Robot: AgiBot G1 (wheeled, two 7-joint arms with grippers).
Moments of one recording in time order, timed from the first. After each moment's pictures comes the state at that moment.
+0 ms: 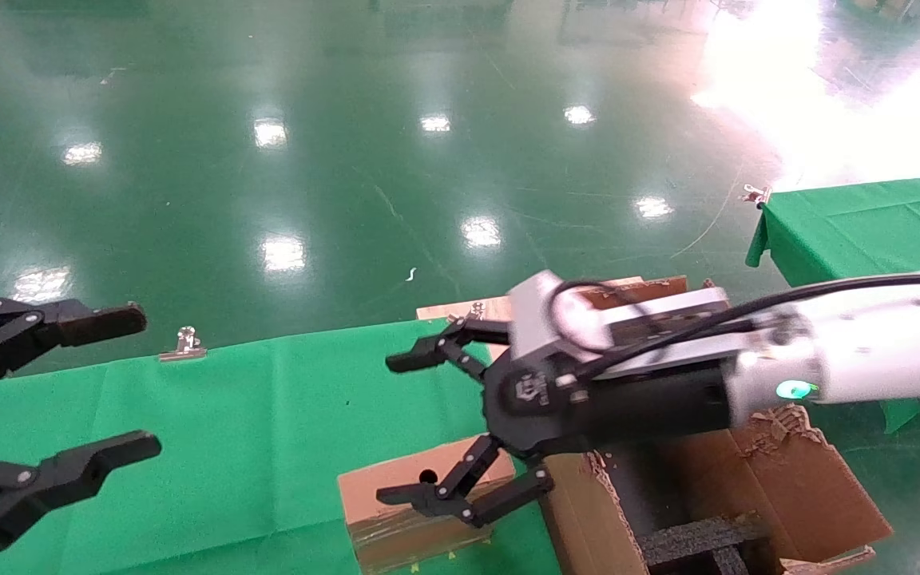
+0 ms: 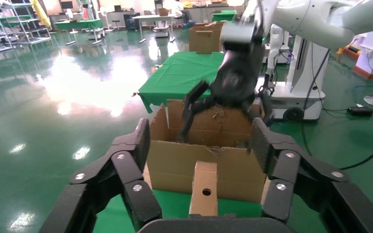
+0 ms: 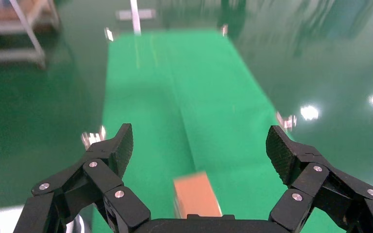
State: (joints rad) left arm -1.08 0.58 0.35 -1.24 0.66 1.45 -0.14; right arm 1.24 -0.69 -0.45 1.27 -1.07 -1.49 0.27
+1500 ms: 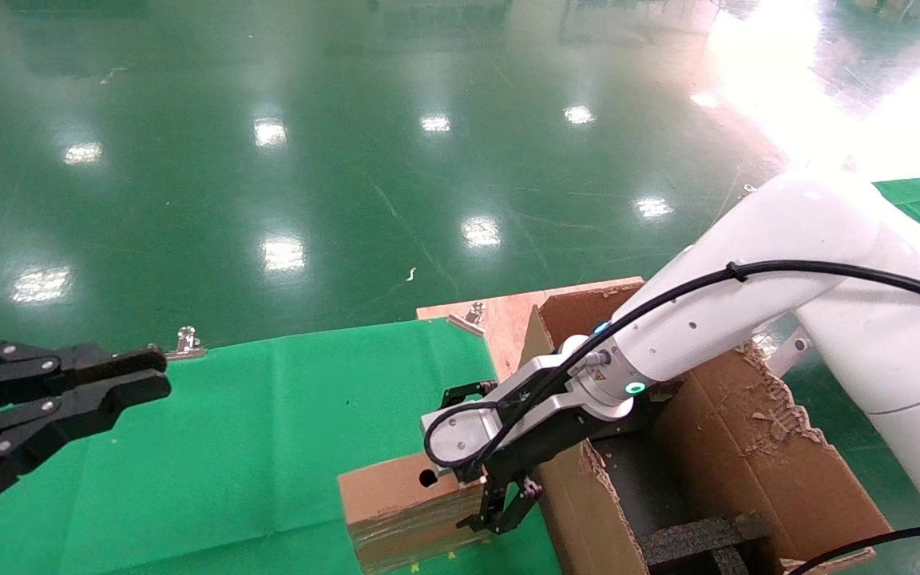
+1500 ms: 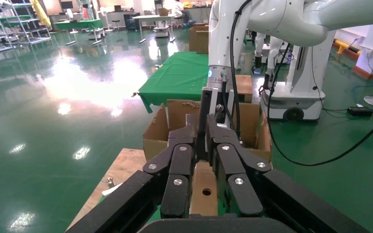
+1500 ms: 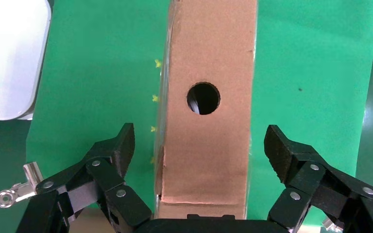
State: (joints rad) left arm -1.08 0.58 0.35 -1.24 0.66 1.45 -0.14; right arm 1.52 -0.93 -0.83 1.23 -1.69 -1.55 0.22
